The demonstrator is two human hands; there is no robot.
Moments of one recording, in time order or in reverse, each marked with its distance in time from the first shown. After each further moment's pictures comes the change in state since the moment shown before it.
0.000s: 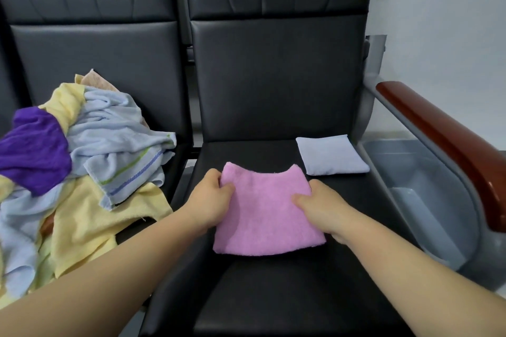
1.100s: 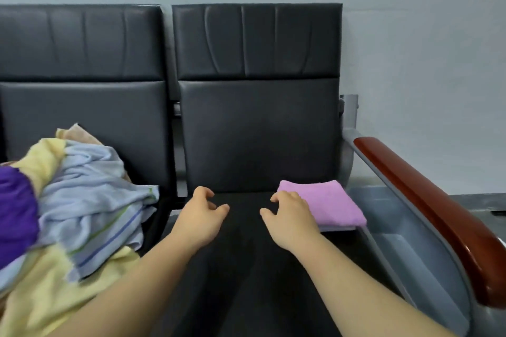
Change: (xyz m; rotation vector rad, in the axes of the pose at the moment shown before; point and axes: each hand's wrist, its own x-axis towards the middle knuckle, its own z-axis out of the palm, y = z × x) left_hand 0.064 0.041 -0.014 0.062 0.129 0.091; right_hand 0.047 -0.067 -0.013 -0.300 0.271 -0.231
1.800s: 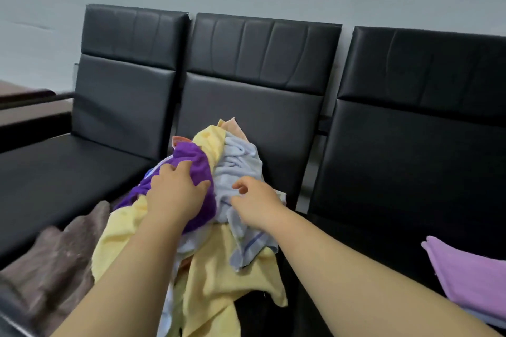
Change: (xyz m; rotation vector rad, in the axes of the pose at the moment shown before) left_hand 0.007 -0.179 -0.269 0.429 0.493 -0.294; right_hand 0.002 -0.319 0.159 0.152 -0.419 -0.446
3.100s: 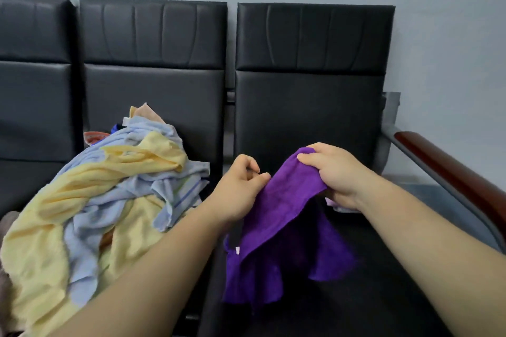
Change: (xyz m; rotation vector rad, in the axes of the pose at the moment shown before) left_hand -0.196 0.186 0.036 -0.942 -0.670 0.399; right_hand -0.237 0.126 -0.174 0.634 0.391 0.252
